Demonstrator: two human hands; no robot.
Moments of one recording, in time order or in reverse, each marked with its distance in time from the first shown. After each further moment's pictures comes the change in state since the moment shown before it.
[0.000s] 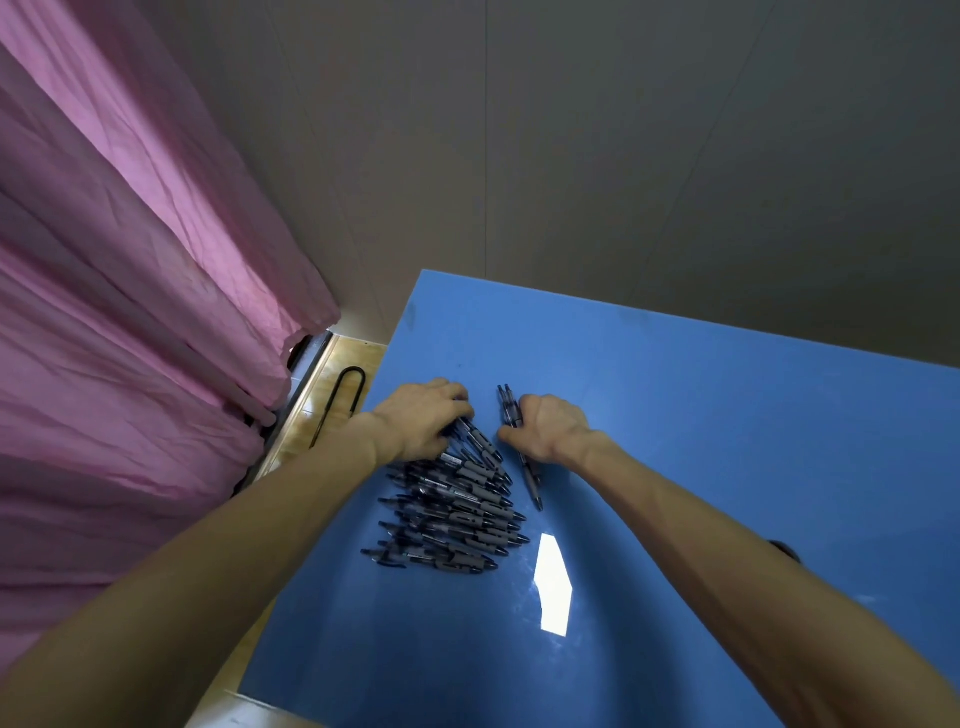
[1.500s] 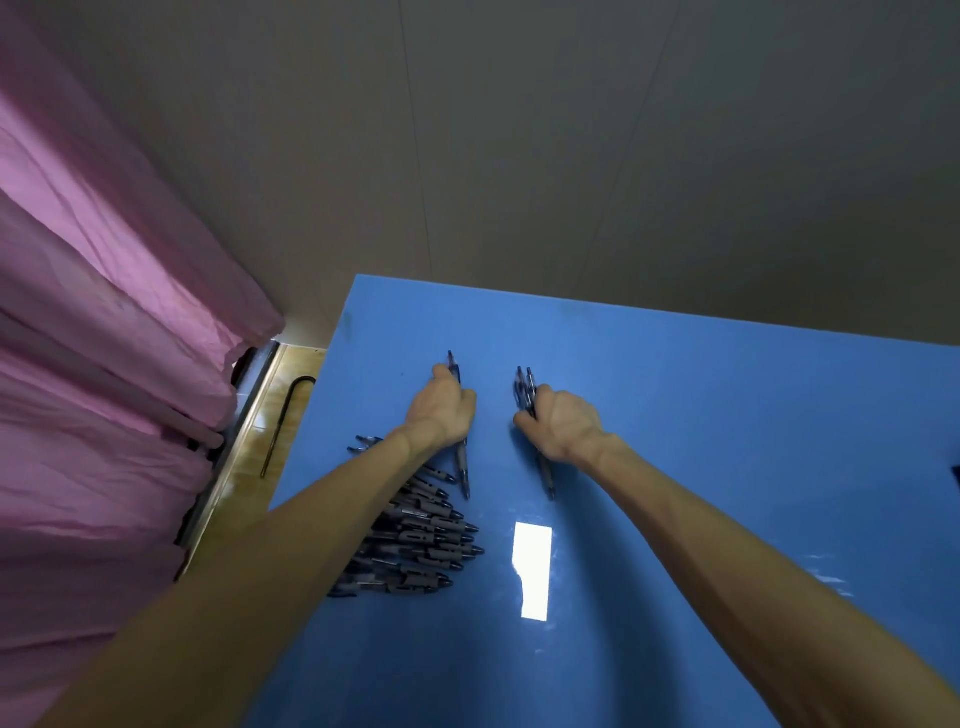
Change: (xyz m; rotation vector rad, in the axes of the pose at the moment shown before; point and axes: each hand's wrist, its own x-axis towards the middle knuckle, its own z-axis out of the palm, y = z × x) left_hand 0.086 0.070 -0.008 -0.833 0.141 -0.584; right_hand -0.006 0.075 -0.009 0.066 0.105 0.146
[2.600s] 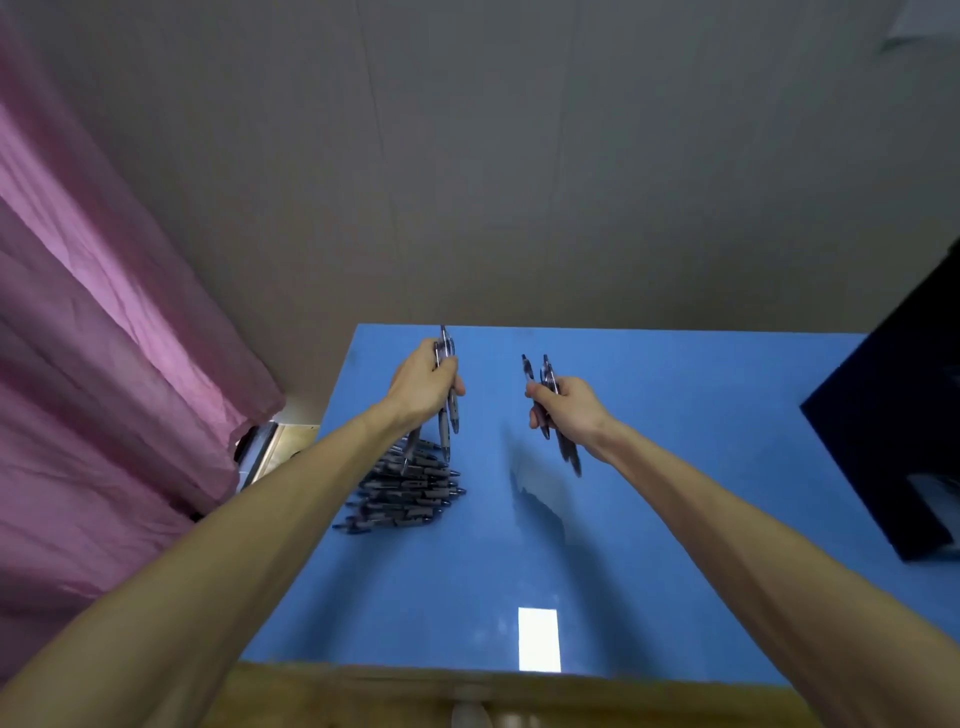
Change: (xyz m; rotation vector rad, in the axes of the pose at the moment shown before) left_hand -0.188 0.040 -0.062 -0.298 0.126 0.358; right_hand -0.181 0.024 -0.043 0.961 0.174 -0.033
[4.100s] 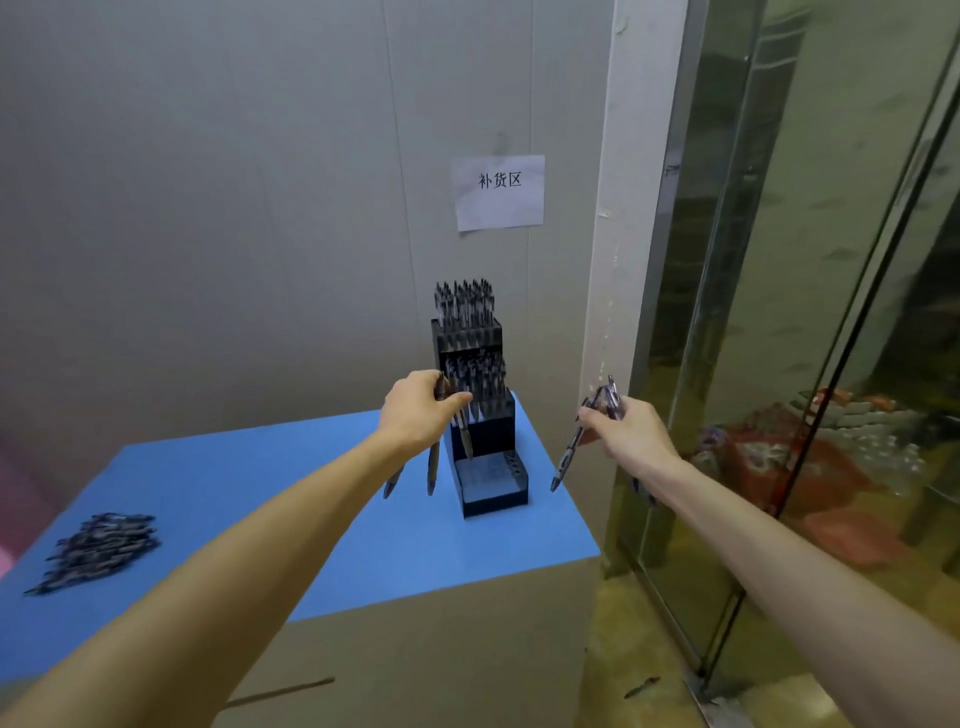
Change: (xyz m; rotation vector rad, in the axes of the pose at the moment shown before) left_hand -0.308 0.414 0.403 0.246 0.119 0.454; right_hand -0.454 0.179 -0.539 -0.012 0.645 -0.167
